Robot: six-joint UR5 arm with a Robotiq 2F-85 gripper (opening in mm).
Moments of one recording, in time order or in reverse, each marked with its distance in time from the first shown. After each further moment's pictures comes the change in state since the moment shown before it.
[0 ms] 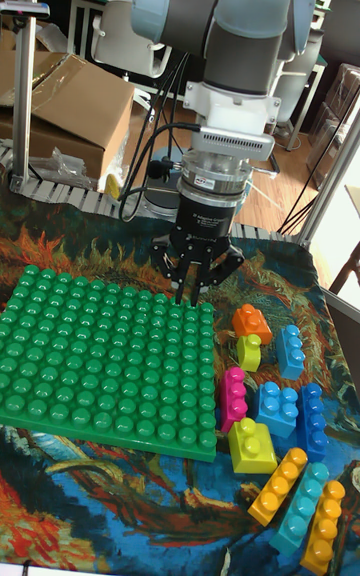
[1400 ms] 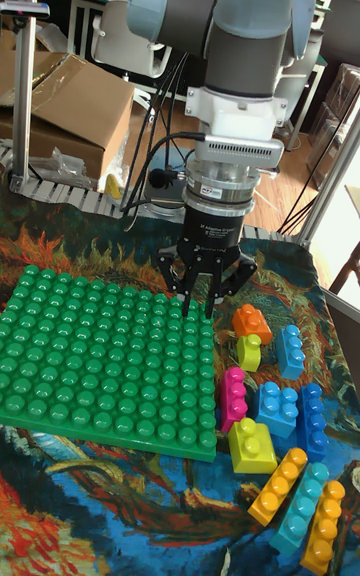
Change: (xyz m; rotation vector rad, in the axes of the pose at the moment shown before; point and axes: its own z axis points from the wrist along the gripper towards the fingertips) arm -0.025 0.014 -0.008 -0.056 0.019 -0.006
